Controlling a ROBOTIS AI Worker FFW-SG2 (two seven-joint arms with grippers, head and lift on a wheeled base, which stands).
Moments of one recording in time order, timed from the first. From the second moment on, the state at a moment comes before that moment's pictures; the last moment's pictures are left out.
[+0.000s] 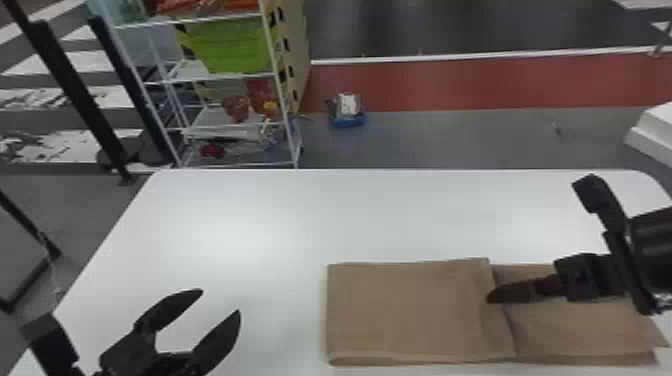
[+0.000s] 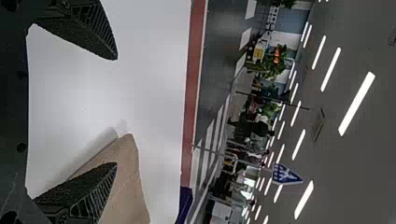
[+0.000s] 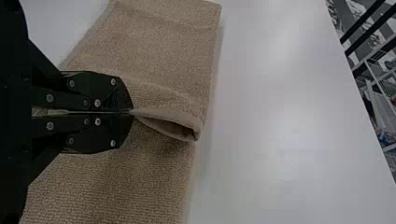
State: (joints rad) left arm 0.58 0.00 0.47 -2.09 0.26 0.29 -0.88; right arm -0.31 -0.24 0.12 -1.66 0.41 1.57 1.36
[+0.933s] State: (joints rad) left arm 0.57 0.00 0.47 -2.08 0.26 0.29 -0.88; right arm -0.17 -0.32 -0.01 -1.85 0.35 1.57 1.36
